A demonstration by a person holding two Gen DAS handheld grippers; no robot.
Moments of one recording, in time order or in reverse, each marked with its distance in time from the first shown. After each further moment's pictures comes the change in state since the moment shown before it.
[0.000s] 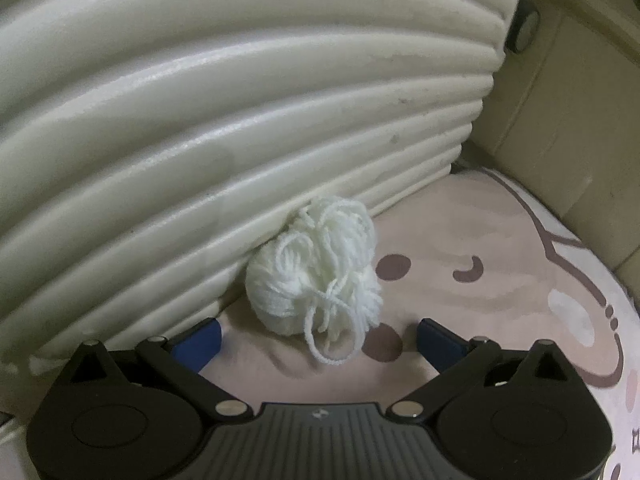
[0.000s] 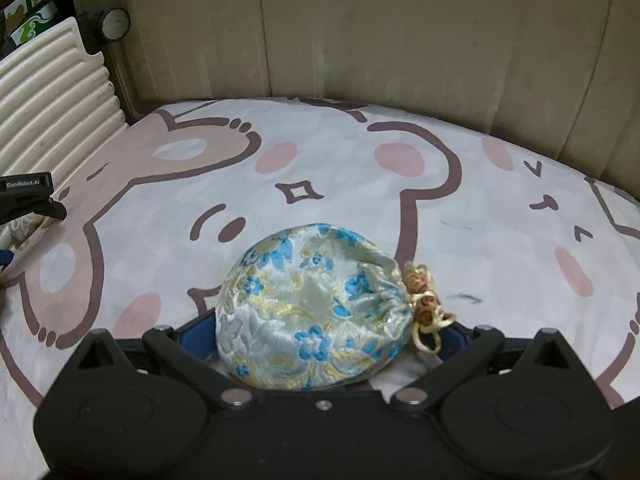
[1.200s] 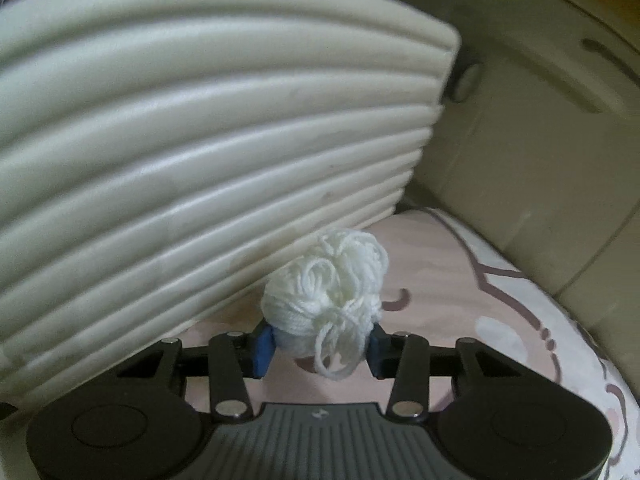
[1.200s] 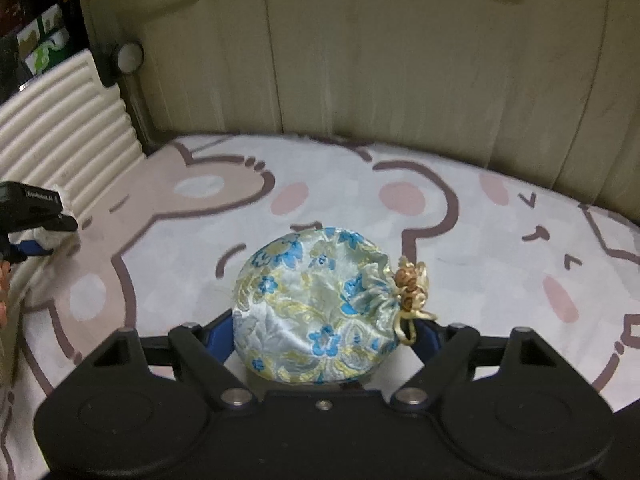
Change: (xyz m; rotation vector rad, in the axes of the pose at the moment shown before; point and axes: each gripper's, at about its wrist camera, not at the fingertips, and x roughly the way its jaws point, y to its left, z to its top) left arm -0.045 -0.016 0.004 0.016 -0.088 -0.106; right arm -0.040 0.000 0.017 0.009 -0.083 0.035
